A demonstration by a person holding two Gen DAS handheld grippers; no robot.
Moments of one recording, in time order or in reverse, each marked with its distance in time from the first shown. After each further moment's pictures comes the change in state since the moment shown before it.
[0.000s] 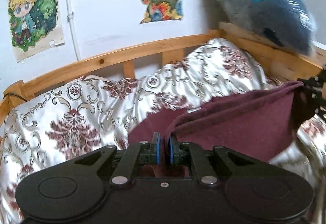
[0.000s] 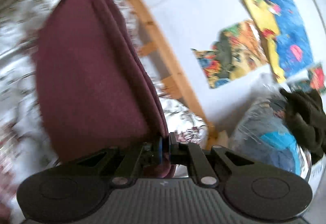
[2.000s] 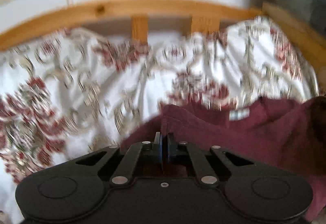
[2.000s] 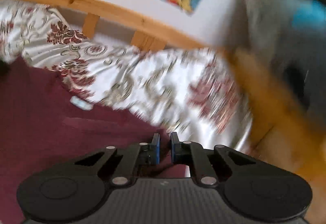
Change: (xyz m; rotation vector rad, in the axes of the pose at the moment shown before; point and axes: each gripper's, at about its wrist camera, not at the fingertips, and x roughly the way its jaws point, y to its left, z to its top) left arm 0.208 0.044 -0.003 -0.183 0.079 0.014; right arm 0.163 -0.001 -0.036 0.535 0.178 -0.006
